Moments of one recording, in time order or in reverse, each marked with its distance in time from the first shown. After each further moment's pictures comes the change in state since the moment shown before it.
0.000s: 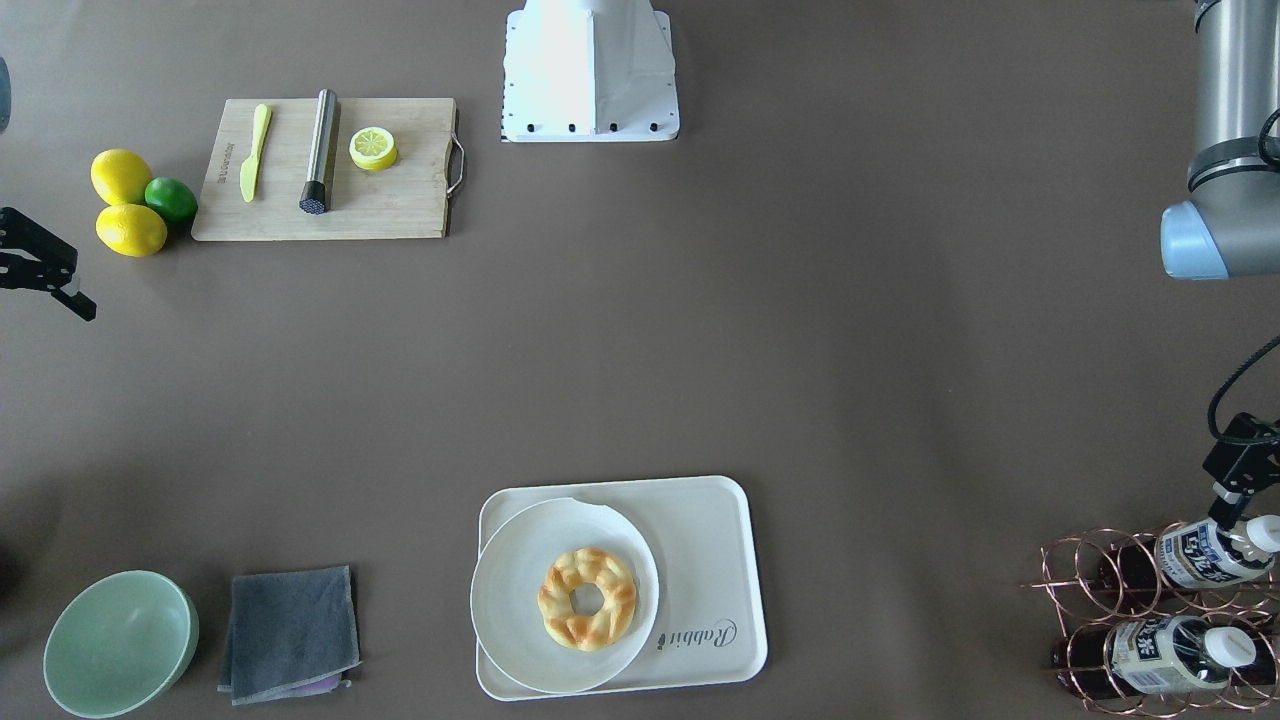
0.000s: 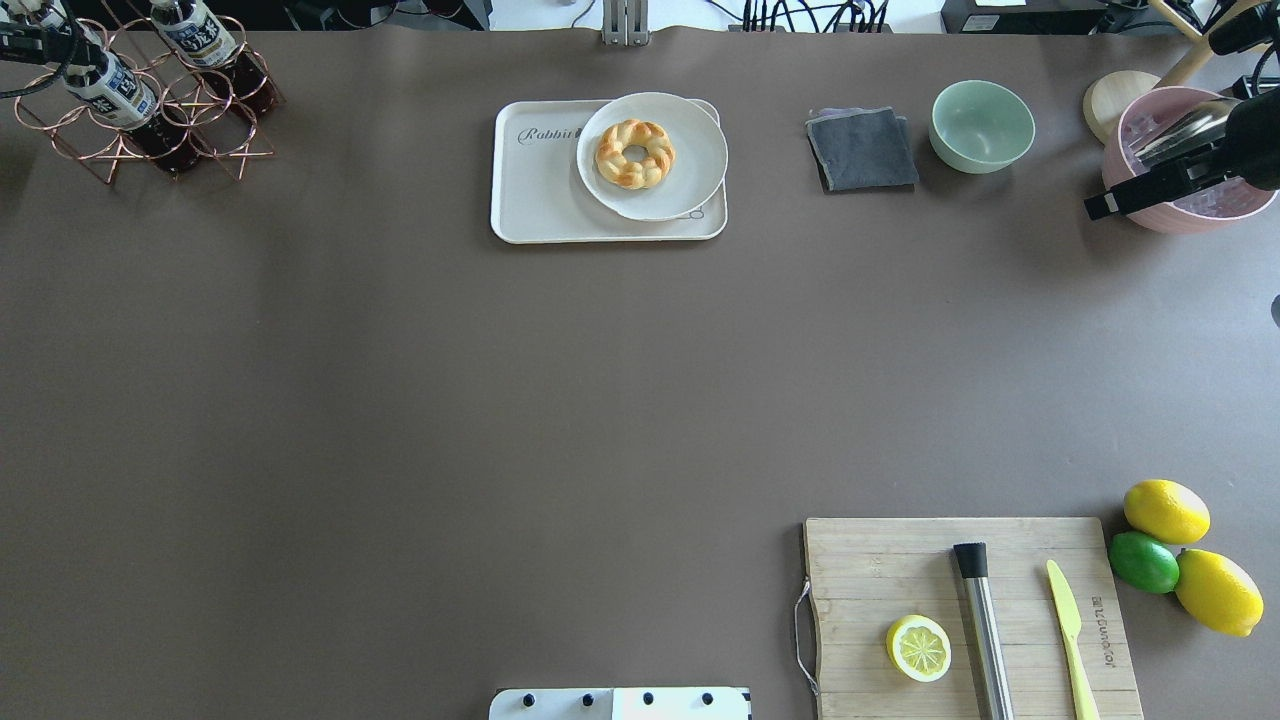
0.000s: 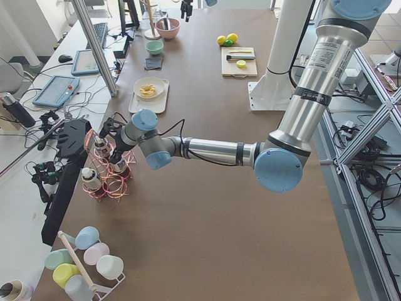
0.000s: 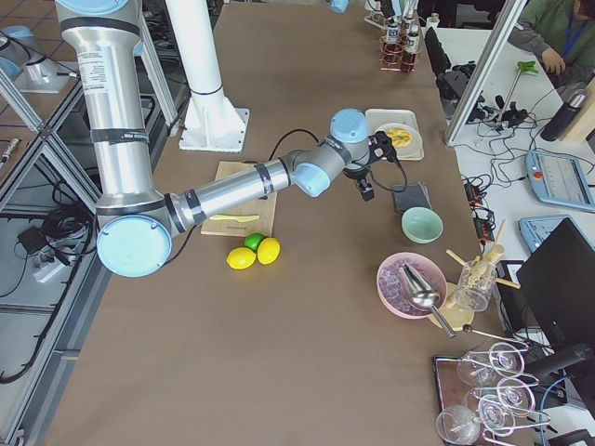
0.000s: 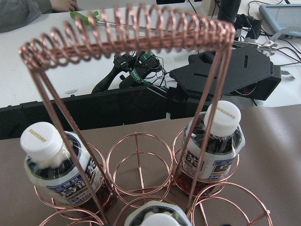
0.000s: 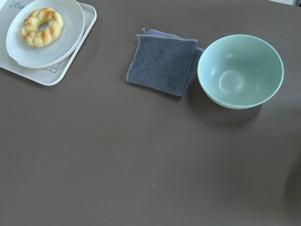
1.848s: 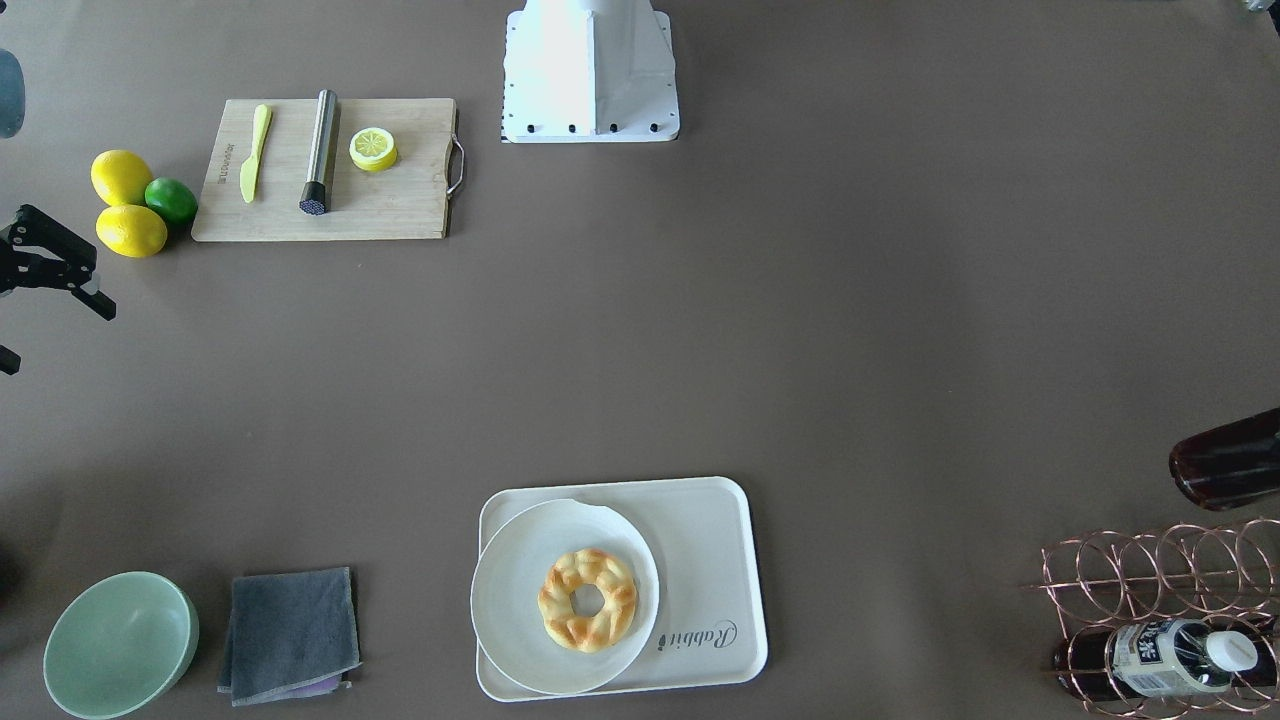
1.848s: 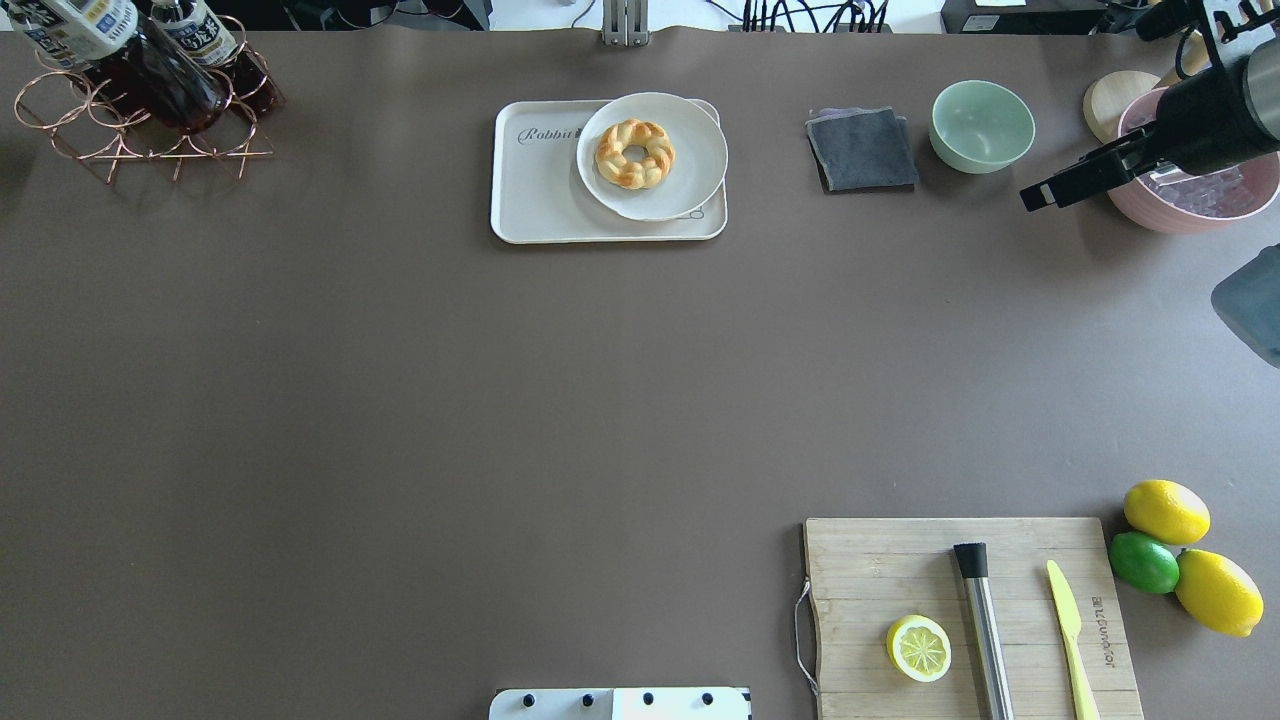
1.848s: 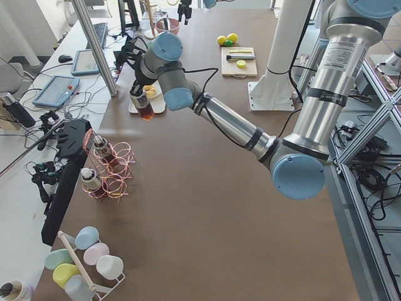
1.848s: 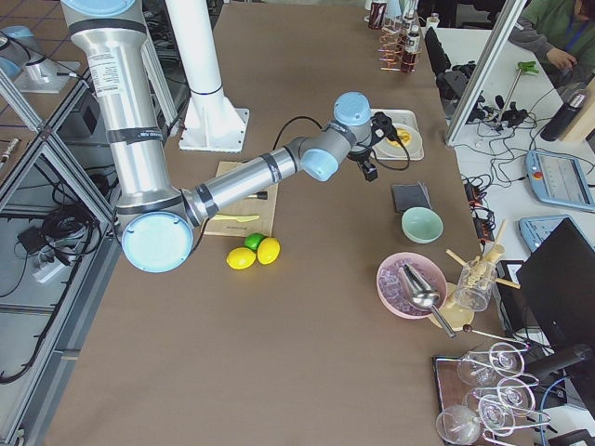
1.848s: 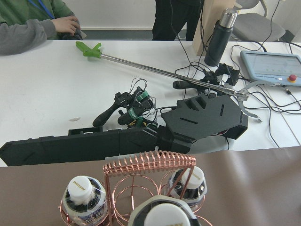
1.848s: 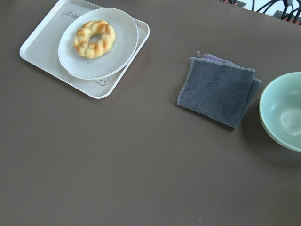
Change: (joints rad) left arm -0.134 0.049 -0.607 0.357 -0.348 -0.018; right arm -0.063 0.087 0.013 0.006 -0.004 -0.005
